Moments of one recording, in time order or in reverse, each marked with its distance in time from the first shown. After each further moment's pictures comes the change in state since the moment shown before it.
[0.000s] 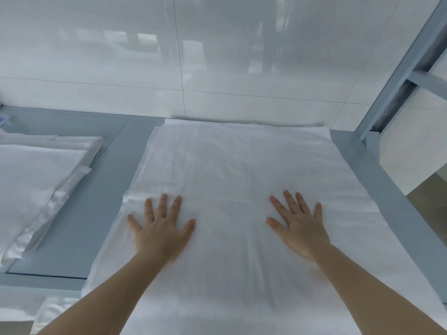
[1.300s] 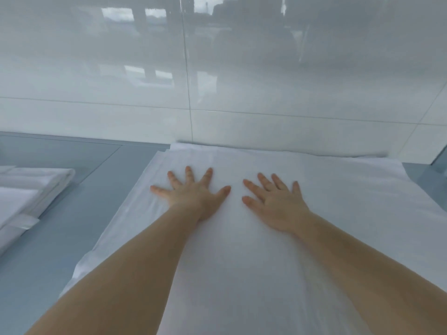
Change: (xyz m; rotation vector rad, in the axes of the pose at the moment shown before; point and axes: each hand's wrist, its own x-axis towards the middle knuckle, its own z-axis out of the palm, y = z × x) left_hand 0.260 0.070 -0.019 0.006 -0.010 -0.048; right_hand 0.241 -0.091 -0.030 0.005 0.047 -0.201
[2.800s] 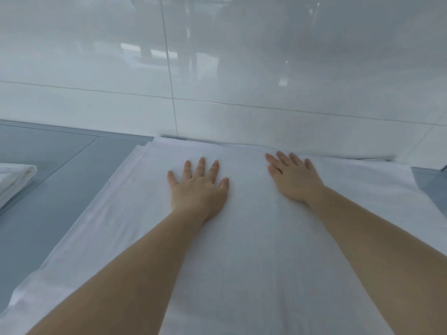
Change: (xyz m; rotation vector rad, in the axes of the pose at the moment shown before) left_hand 0.026 0.051 0.012 -0.078 0.100 0.120; right_hand 0.084 0.089 -0.013 0.027 0.040 0.090
